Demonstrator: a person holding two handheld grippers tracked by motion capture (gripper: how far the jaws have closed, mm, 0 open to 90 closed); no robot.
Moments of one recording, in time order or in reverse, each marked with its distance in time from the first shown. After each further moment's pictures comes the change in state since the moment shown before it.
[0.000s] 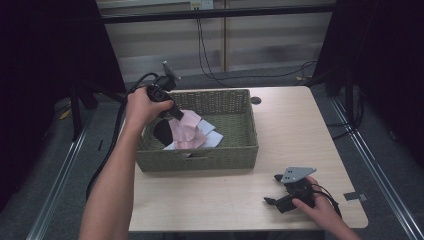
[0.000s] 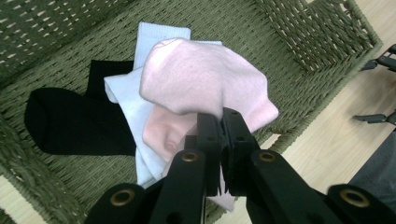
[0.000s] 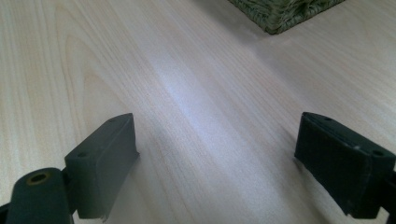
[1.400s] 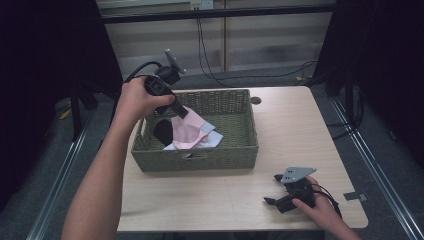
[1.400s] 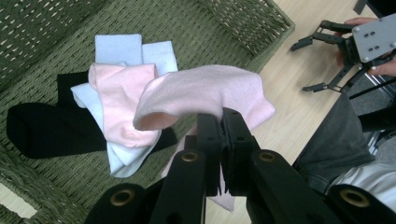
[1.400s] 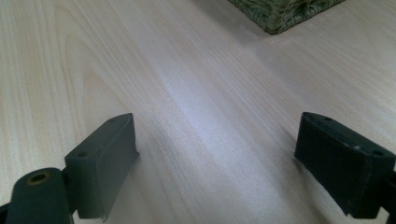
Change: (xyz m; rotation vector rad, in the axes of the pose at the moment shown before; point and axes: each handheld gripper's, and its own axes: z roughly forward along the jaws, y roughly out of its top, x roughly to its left) left arm -0.049 0.004 -0.045 0.038 -0.071 0.149; right arm 0.000 0.000 0.000 0.000 0.000 0.000
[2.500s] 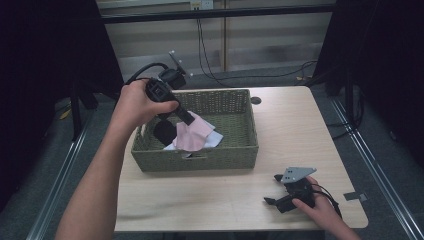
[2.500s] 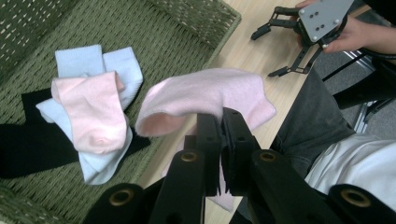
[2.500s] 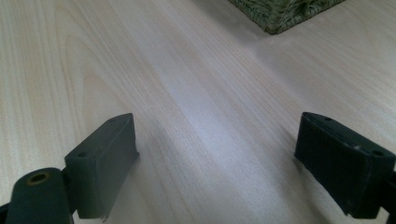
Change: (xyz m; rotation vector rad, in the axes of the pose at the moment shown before) left arm -0.041 -0.007 -0.010 -0.007 -0.061 0.131; right arm 0.000 0.000 0.000 0.000 0.000 0.000
